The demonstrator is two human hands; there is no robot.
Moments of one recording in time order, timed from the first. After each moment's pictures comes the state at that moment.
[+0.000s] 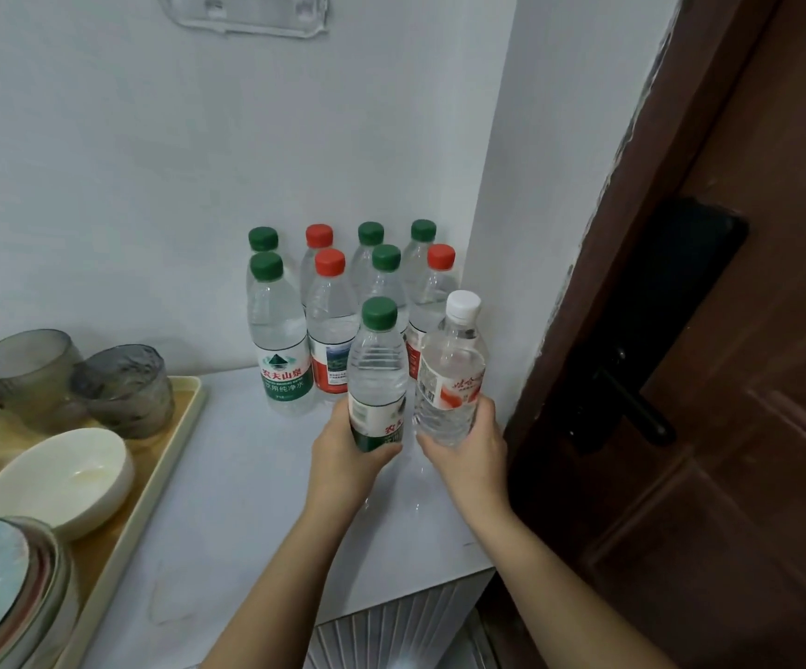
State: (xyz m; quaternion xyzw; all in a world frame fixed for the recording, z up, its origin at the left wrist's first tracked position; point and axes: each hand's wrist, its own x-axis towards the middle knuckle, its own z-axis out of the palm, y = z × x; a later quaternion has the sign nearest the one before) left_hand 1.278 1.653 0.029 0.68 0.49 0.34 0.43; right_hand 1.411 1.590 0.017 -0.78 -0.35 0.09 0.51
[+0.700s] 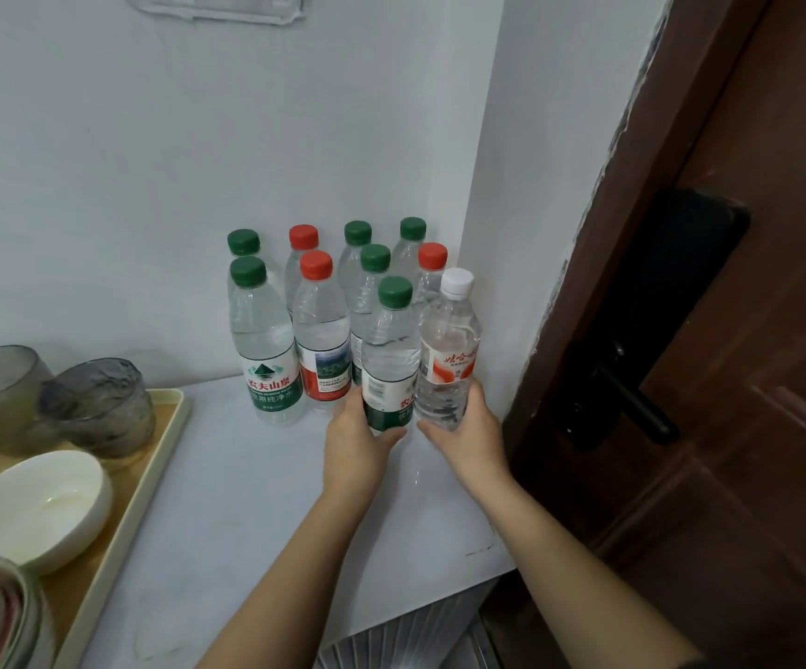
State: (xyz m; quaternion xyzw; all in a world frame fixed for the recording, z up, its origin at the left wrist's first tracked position) left_hand 1.311 1.680 0.015 0.72 0.47 0.35 0.38; right_hand 1.441 1.620 0.013 -0.78 -0.36 0.17 0.48
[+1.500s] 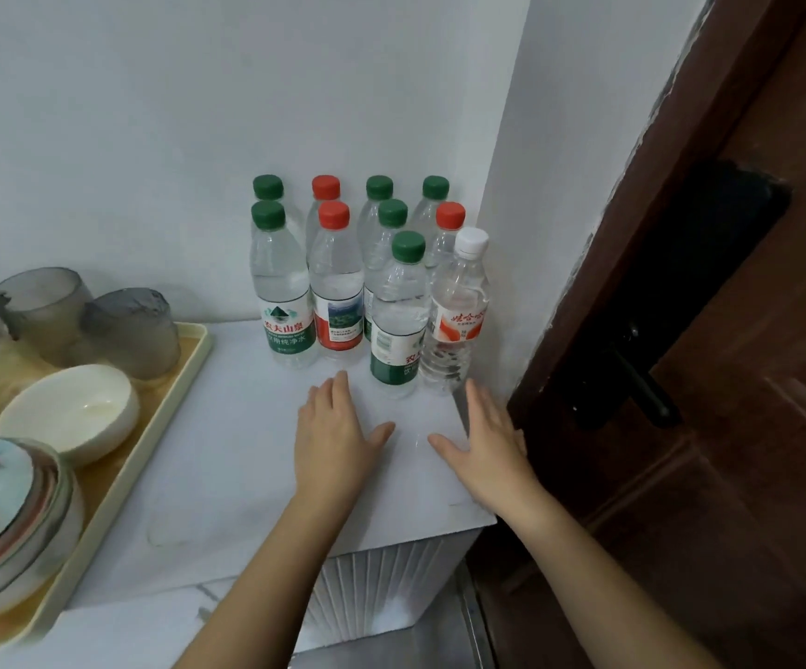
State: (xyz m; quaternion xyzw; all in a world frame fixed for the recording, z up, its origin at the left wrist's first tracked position) left_hand 1.273 1.623 0.019 0.77 0.59 0.19 0.19; right_hand 1.440 1.552 0.019 -0.82 -0.50 0.22 0.18
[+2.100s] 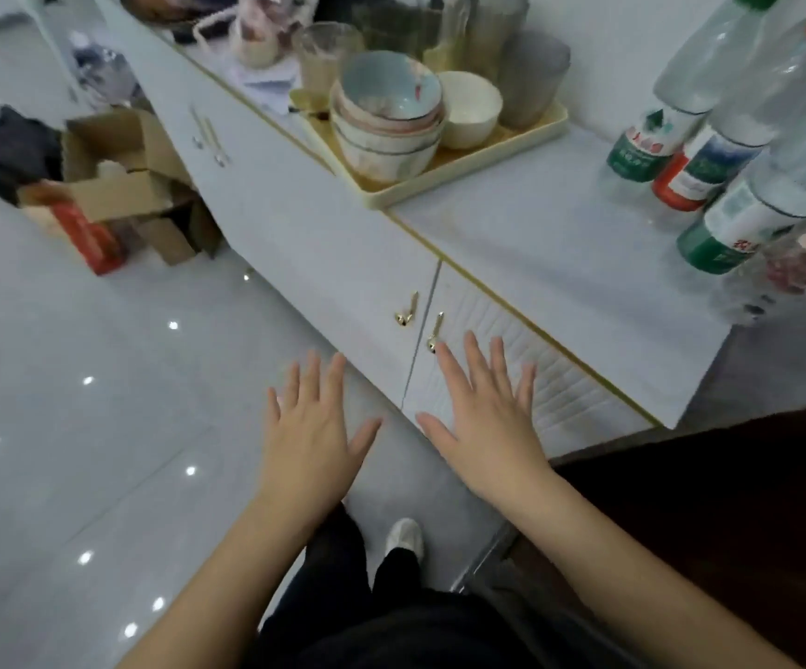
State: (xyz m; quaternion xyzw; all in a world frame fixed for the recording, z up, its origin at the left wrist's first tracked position) left_hand 1.167 1.305 -0.020 0.46 0.87 0.08 0.16; right_hand 1.313 1.415 -0.001 -0.42 -0.89 0.15 -0.09
